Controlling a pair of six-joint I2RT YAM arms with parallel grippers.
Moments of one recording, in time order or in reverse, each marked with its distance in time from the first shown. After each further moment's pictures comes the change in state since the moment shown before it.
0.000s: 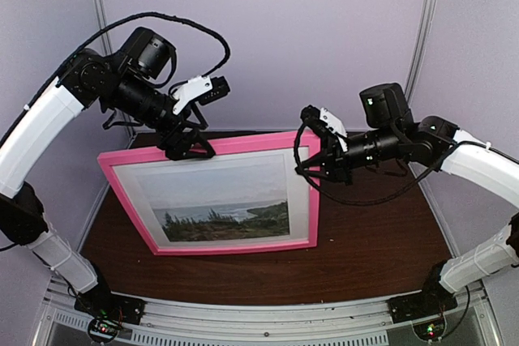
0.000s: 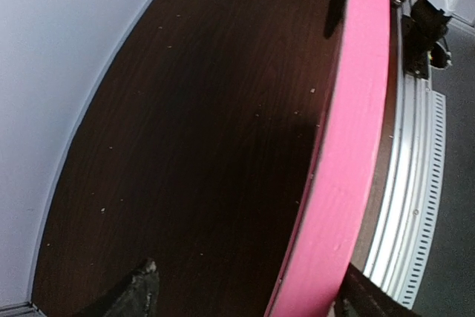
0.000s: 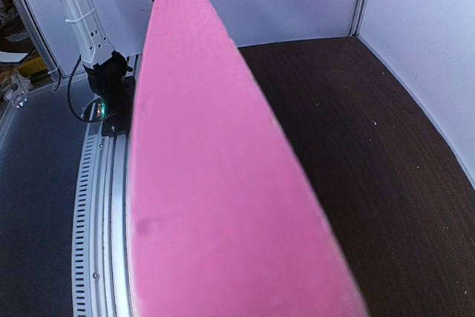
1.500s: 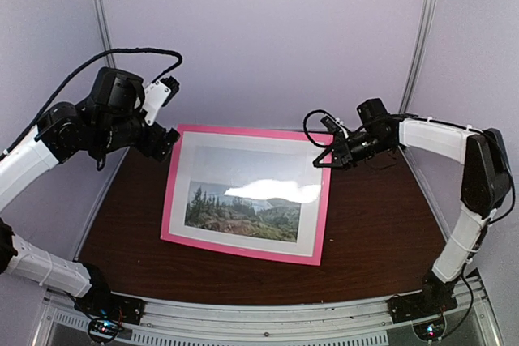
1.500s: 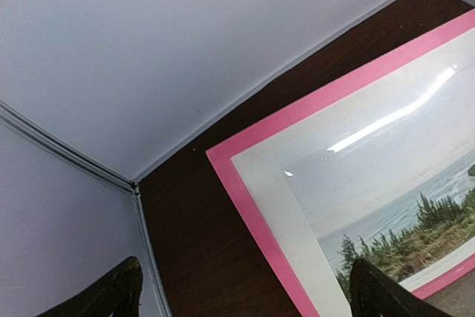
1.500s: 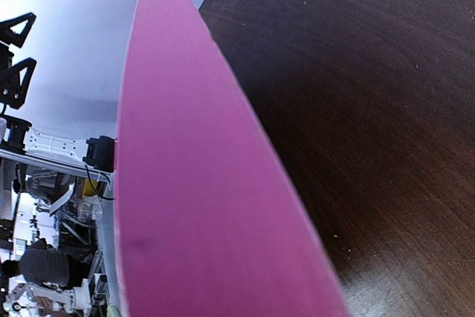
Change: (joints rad) left arm 0.014 -0.349 -0.565 0.478 -0.739 -0.225; right arm -0.462 0.449 0.080 -0.069 -0.422 0.315
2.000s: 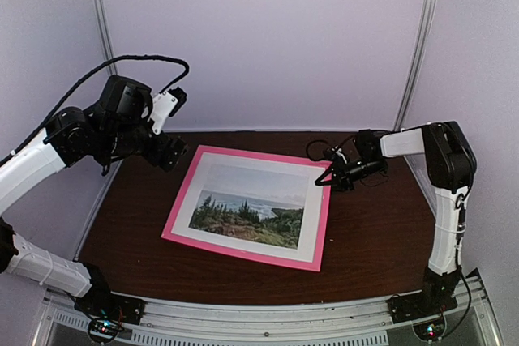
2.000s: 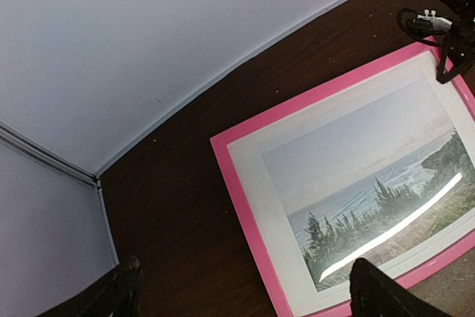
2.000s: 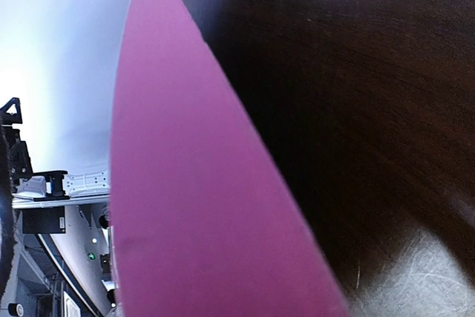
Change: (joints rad) left arm 0.000 0.012 -0.056 0.003 0.114 -0.074; right arm -0.116 0.373 0.052 0.006 -0.198 0.098
